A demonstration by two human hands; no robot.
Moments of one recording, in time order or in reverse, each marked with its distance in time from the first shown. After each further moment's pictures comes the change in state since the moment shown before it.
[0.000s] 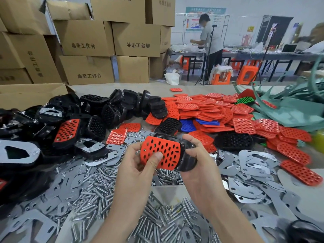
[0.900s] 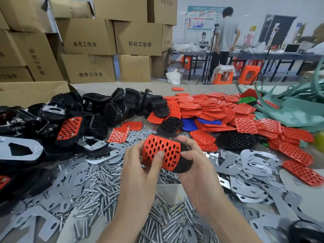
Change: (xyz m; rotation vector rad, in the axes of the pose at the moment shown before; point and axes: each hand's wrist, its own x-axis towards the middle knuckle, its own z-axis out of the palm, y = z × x) left_hand 0.000 -0.015 0.002 0.352 0.097 0.115; right_hand -0.008 0.004 0.003 -0.037 -0.151 0.007
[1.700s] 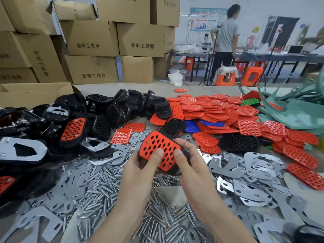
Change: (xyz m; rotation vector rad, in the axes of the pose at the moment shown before) left_hand 0.009 0.000 -0.001 -0.596 -0.079 -0.344; right_hand 0.002 0.022 -0.005 -0.415 0.098 -0.141
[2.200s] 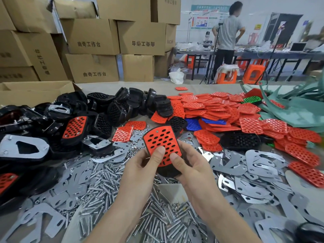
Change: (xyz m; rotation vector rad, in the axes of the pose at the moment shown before) left_hand -0.003 0.008 0.000 0.077 -0.034 -0.030; right_hand 0.003 0.005 -0.004 0.023 -0.062 0.048
